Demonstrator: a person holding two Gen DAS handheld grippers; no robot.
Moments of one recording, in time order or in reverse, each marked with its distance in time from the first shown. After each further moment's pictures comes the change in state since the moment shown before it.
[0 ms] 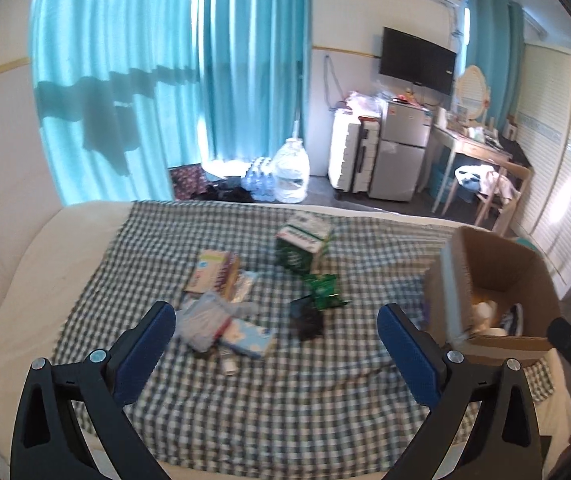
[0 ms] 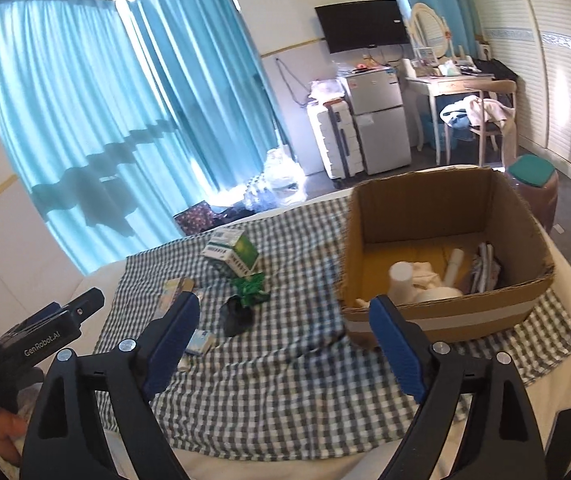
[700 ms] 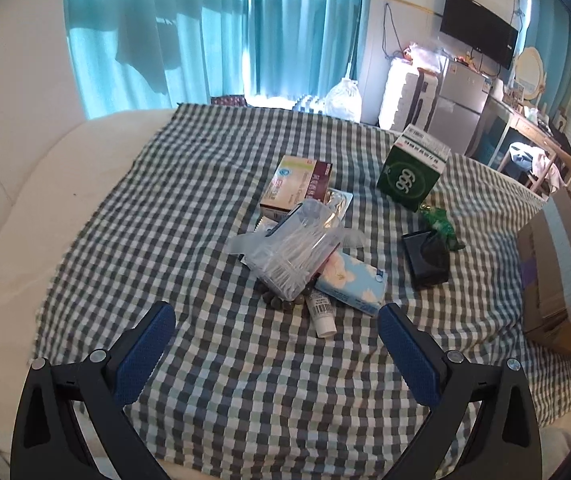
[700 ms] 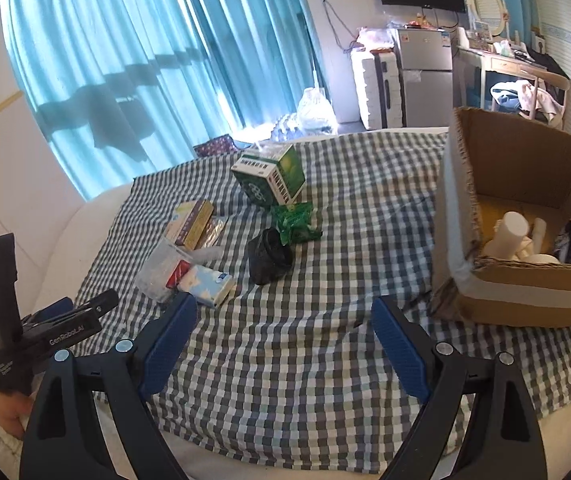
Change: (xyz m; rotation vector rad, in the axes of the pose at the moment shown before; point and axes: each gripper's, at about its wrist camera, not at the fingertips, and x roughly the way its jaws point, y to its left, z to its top) left arm 0.128 0.105 -0.074 -0.093 0.211 0.081; right arm 0.125 0.058 -0.062 -0.141 0.208 0.039
